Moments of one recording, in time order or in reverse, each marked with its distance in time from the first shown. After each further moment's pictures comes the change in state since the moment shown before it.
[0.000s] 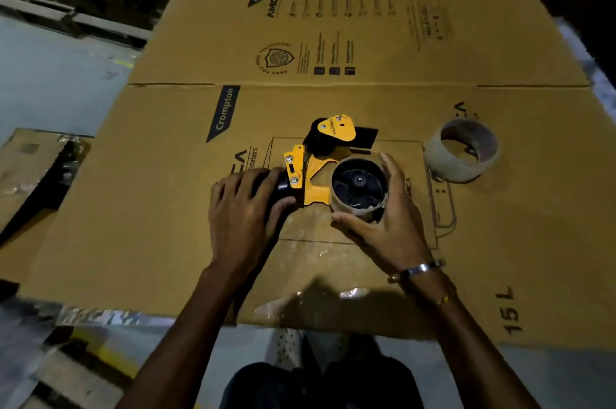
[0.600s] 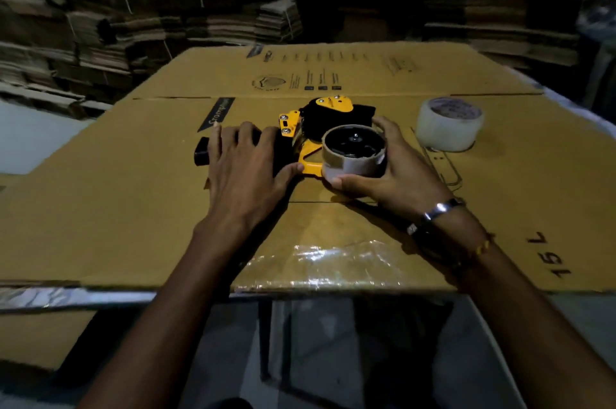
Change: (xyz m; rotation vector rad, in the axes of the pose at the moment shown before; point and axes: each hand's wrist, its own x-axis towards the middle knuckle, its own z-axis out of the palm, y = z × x) left_hand -0.007 0.014 0.014 0.015 0.086 -0.009; right_hand -0.014 0.006 -0.003 -0.143 0.026 -0.229
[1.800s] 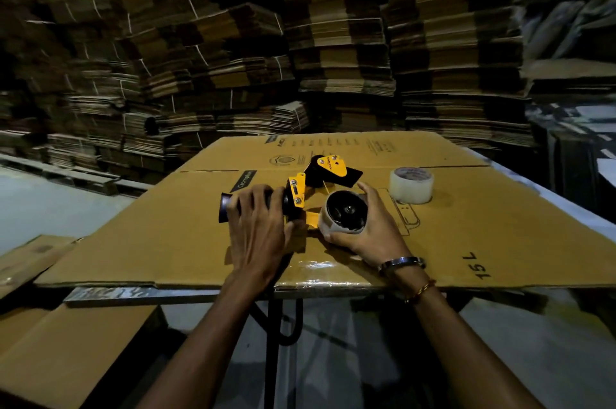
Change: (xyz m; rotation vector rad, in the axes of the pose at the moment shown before) left_hand -0.055 0.014 -0.021 0.157 0.380 0.029; right_hand -0.050 -0.013 0.011 0.068 0.141 -0.099
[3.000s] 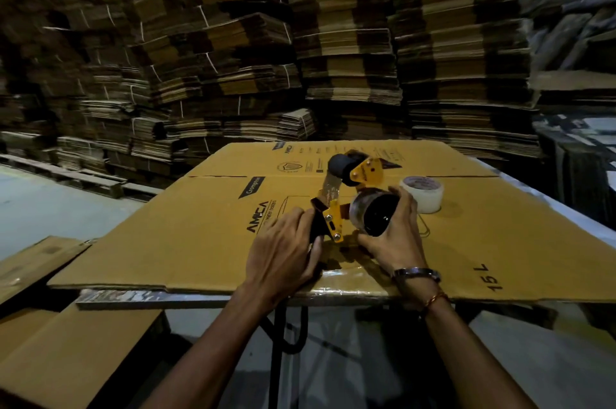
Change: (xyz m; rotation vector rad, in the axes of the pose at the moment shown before) left_hand -0.014 0.005 -0.007 -0.117 0.093 0.302; right_hand 0.004 0.007 0.000 -0.104 0.299 -0.026
